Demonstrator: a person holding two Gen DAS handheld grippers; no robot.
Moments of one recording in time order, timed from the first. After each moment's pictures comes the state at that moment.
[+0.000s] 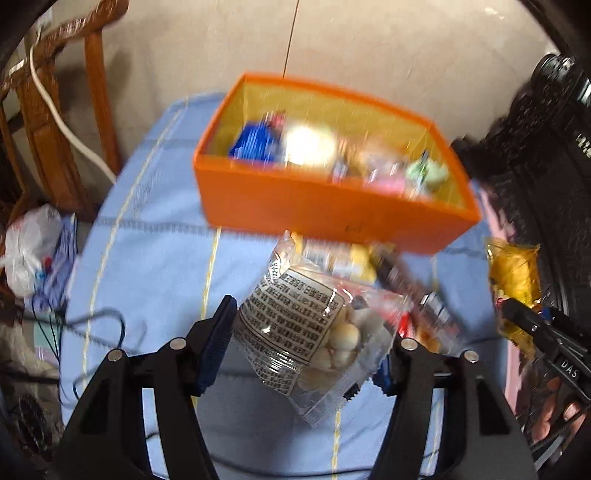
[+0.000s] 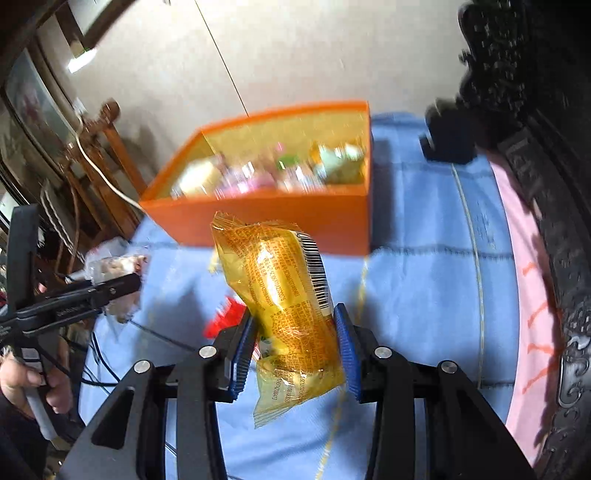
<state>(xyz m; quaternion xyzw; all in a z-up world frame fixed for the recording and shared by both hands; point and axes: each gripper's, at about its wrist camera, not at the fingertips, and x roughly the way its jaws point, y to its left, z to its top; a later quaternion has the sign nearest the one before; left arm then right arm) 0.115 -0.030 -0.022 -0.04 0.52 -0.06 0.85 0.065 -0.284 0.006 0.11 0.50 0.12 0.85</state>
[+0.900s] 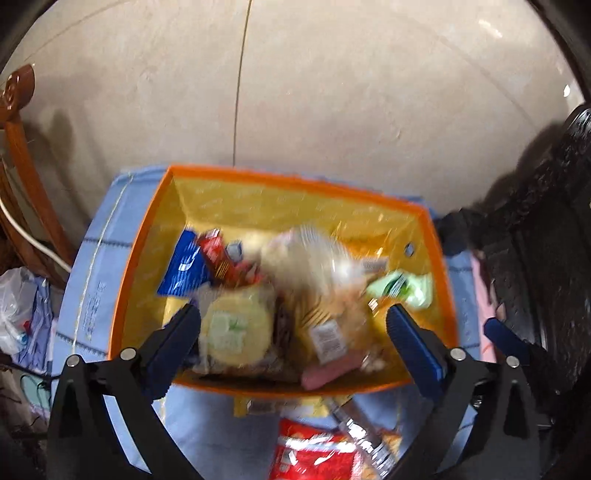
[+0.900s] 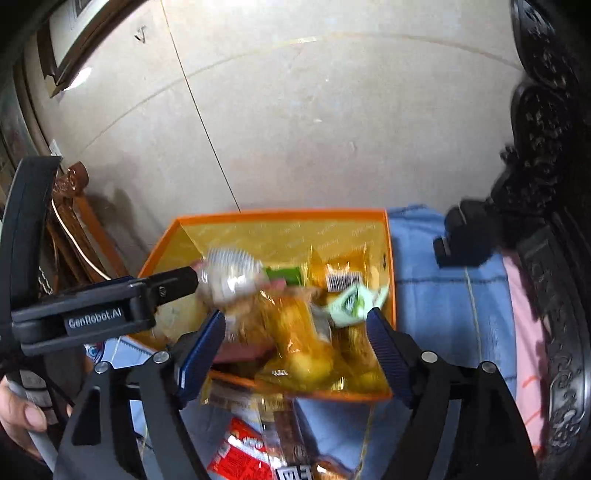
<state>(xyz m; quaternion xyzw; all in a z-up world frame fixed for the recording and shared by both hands) 0.267 -0.093 -0.005 -0.04 0.51 -0.08 0.86 0.183 -0.262 0.015 0.10 0.46 0.08 0.88</state>
